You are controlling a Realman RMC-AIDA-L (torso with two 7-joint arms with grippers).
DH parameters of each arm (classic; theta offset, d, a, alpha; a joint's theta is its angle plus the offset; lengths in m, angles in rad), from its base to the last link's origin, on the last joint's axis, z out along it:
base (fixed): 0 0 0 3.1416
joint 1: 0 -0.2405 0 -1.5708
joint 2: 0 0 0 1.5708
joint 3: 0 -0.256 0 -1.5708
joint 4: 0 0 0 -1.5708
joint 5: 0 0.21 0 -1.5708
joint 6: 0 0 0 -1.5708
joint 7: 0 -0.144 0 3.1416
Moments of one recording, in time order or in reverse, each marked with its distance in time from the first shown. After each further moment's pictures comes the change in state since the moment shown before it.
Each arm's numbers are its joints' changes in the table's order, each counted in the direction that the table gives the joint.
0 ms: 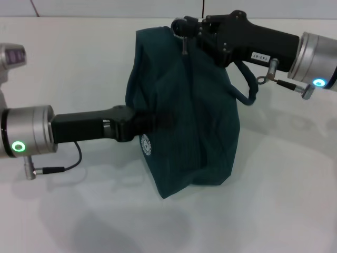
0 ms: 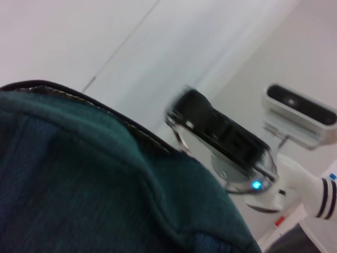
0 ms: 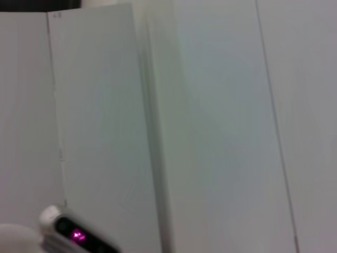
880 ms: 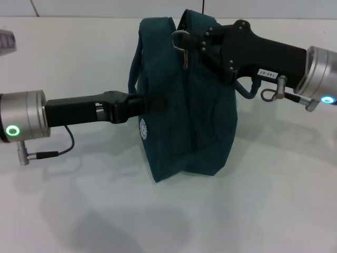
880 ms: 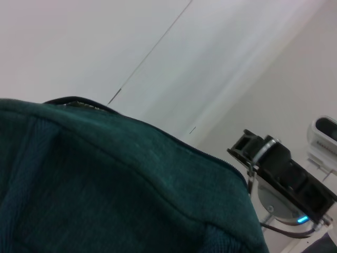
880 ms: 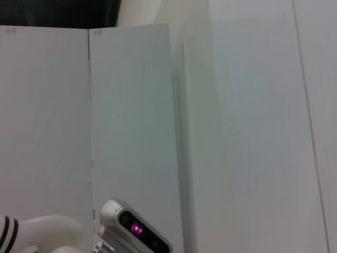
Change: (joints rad) left arm 0.007 0.000 0.039 -0.073 0.023 -0.038 0.066; right arm 0.049 -0.006 0.011 0.012 0.008 -0.117 0.088
